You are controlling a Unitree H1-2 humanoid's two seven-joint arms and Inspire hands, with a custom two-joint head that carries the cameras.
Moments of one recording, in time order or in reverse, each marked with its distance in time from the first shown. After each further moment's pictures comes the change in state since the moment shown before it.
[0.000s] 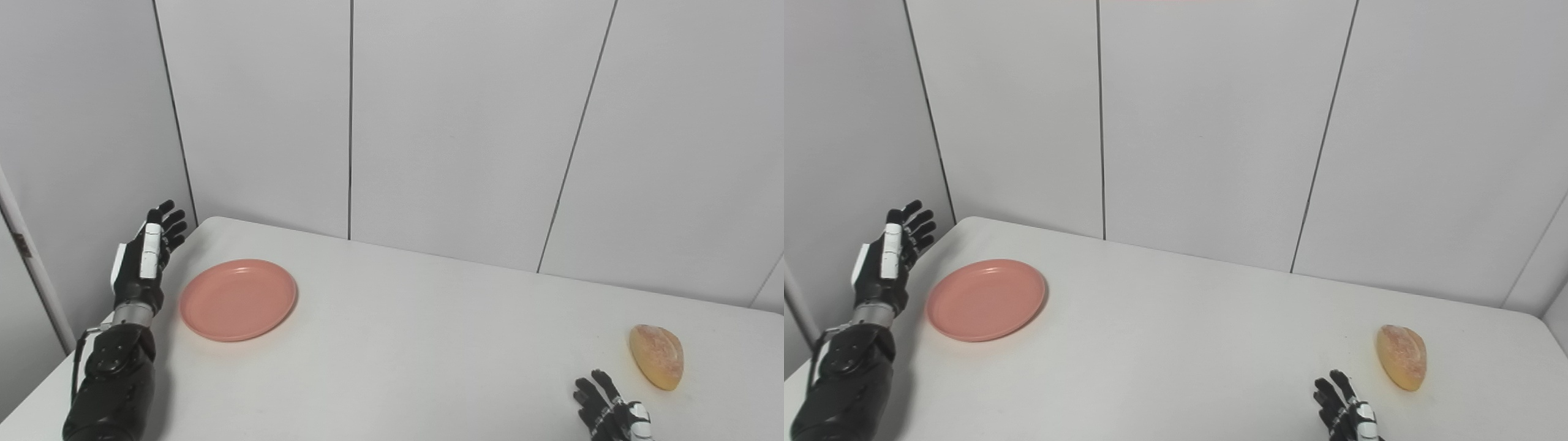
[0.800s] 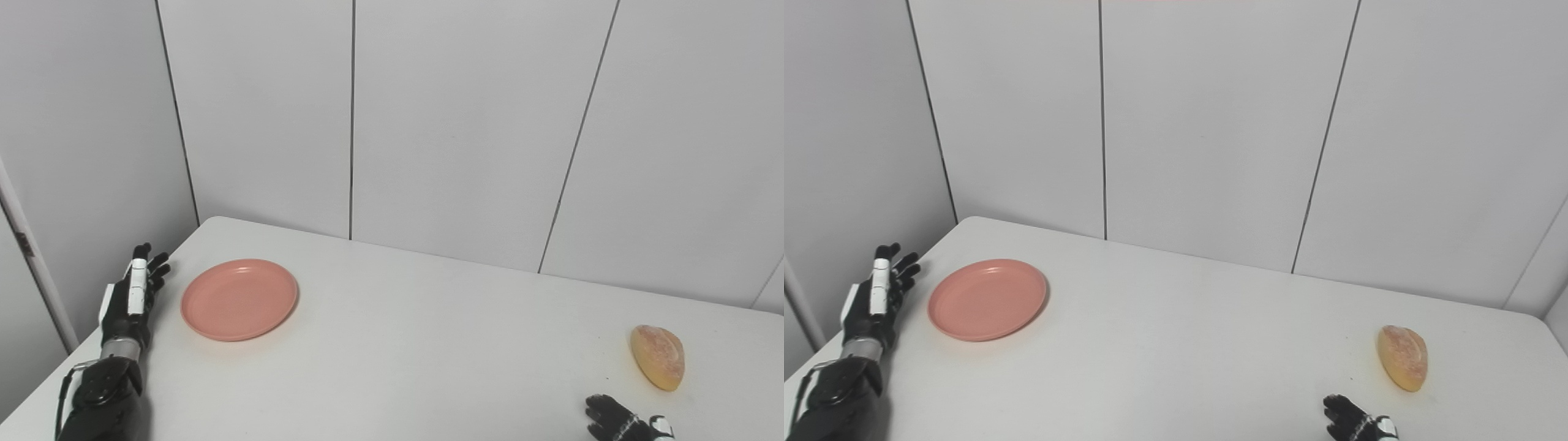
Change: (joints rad) left arm 0.035 0.002 0.004 0.149 -0.020 -0.017 -0.011; right arm 0.054 -0.008 -0.031 -0.093 0.012 0.064 -0.023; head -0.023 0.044
